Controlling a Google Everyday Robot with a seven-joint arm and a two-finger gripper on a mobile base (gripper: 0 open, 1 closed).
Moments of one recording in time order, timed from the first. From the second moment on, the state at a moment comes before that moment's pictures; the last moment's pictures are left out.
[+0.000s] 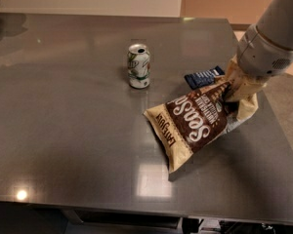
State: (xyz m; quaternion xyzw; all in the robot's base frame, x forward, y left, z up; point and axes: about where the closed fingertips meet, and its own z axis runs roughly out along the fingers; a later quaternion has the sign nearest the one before) arm 0.487 -0.190 0.914 -0.76 0.64 0.02 0.13
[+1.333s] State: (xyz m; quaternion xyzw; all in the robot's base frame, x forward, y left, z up) arm 0.582 -0.249 0.917 -0.80 0.59 -0.06 0.09
